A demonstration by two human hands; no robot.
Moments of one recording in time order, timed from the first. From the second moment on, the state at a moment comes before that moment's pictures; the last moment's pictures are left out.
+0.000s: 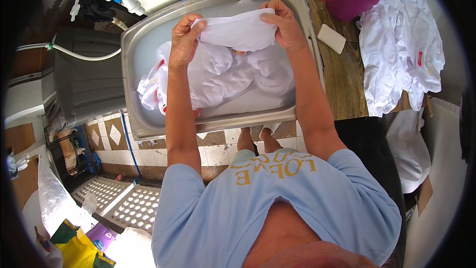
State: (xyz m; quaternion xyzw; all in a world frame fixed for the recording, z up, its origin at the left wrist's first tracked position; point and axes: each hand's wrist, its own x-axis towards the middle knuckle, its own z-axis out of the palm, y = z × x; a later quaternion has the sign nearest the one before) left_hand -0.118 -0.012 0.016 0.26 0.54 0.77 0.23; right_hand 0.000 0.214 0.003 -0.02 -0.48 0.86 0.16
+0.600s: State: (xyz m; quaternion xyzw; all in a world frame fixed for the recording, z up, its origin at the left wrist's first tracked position) left_hand 0.042 0.025 -0.007 0.34 0.74 0.56 -0.15; right_hand -0.024 0.192 -0.039 -0.08 -0.38 0.89 0.22
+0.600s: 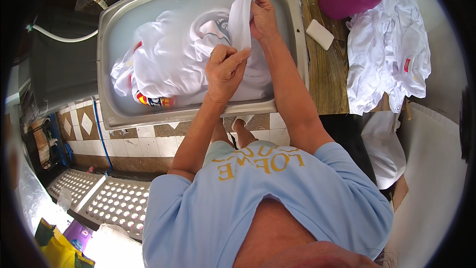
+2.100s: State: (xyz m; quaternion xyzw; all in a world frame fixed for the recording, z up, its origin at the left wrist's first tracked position) left_hand 0.026 0.009 -0.013 0.04 0.53 0.85 0.04; right_hand -0.015 0.186 -0.012 -0.02 -0.36 0.89 0.26
